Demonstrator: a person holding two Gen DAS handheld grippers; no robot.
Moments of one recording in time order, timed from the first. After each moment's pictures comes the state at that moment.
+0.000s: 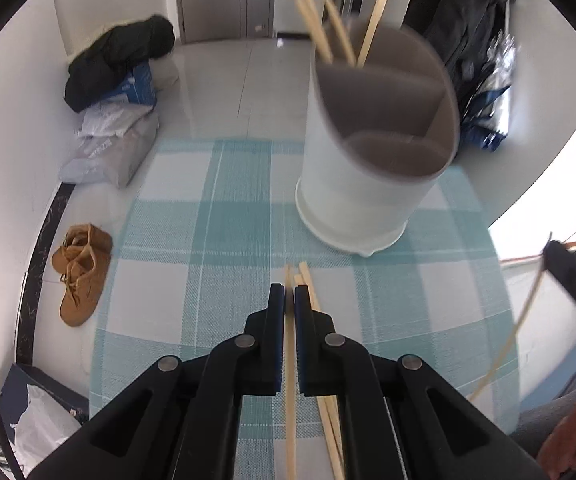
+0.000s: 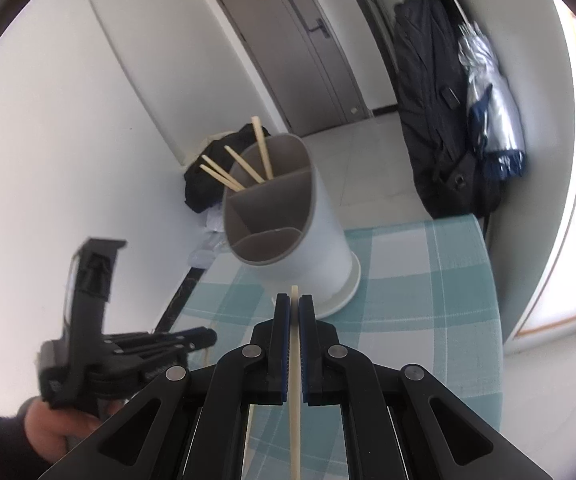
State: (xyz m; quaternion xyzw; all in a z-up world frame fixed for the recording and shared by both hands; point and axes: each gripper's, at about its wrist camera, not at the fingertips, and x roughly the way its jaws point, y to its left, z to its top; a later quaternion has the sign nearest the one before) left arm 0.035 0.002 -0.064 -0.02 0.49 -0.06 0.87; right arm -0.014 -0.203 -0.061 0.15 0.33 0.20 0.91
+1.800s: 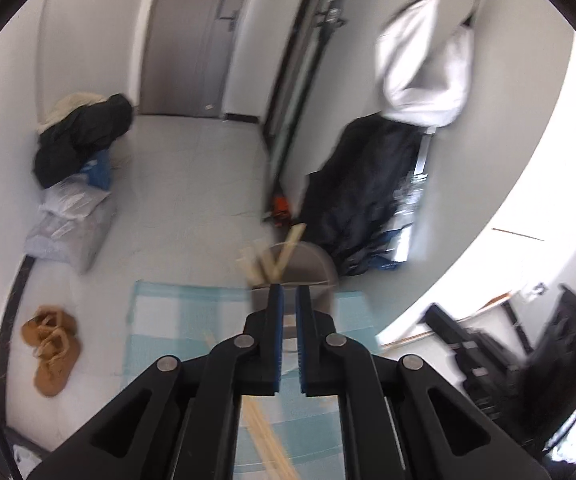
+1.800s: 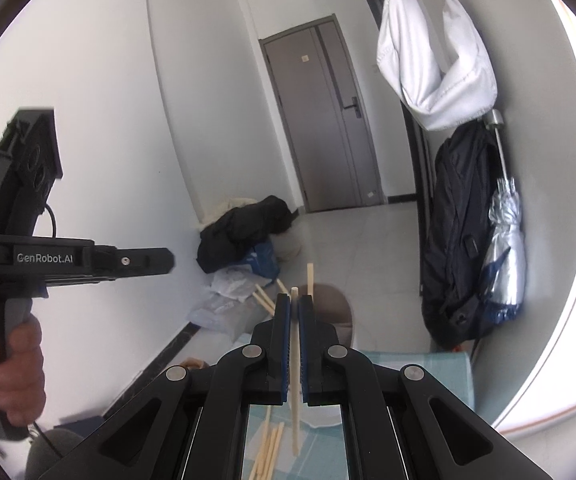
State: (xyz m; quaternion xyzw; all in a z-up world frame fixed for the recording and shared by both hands) left arm 0.062 0.040 0.072 -0.08 0.38 -0.15 0.91; right arm 0.001 -0.193 0.035 0.10 0.22 0.21 0.95
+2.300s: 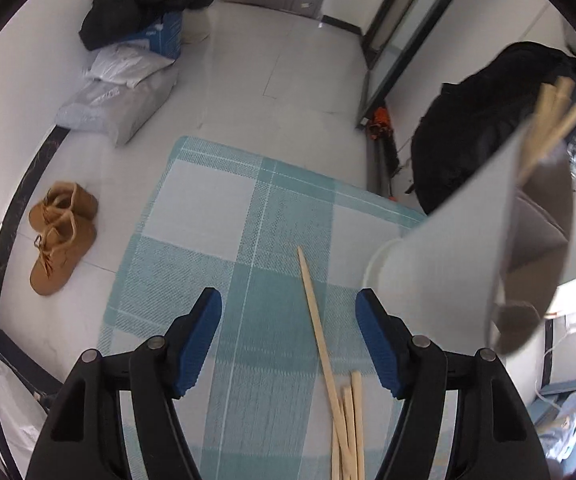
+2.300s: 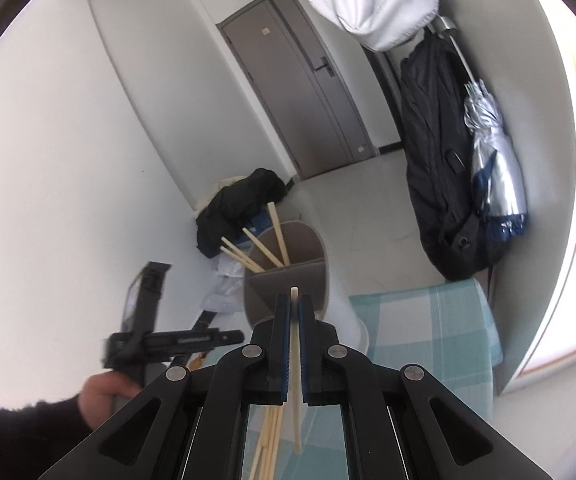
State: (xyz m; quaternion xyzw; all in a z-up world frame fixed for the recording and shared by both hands) left arm 0.157 0.069 -0.124 -0.14 0.54 -0.02 0.83; right arm 0.007 -0.228 -0.016 0.18 0.29 0.20 0.92
